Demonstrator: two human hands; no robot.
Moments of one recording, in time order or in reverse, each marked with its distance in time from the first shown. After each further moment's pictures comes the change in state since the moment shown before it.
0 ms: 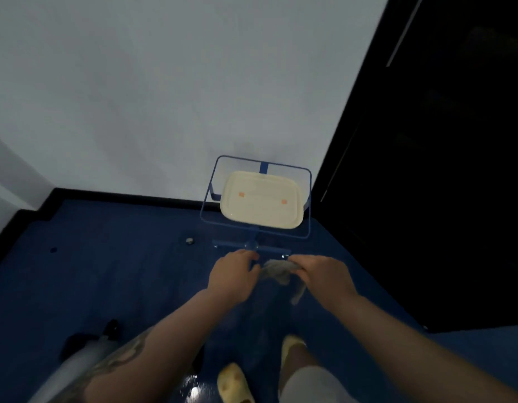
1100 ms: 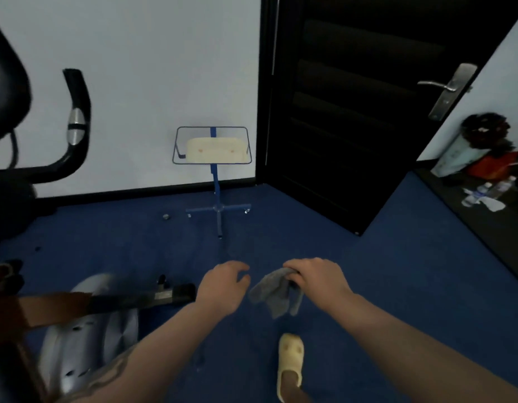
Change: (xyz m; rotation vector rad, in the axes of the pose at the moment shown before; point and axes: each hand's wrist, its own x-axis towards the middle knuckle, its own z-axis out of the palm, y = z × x) left_hand -0.435 -0.008 0.142 -0.011 -0.048 0.201; right_hand -0.479 -0.121 0.055 -0.078 -0.006 0.199
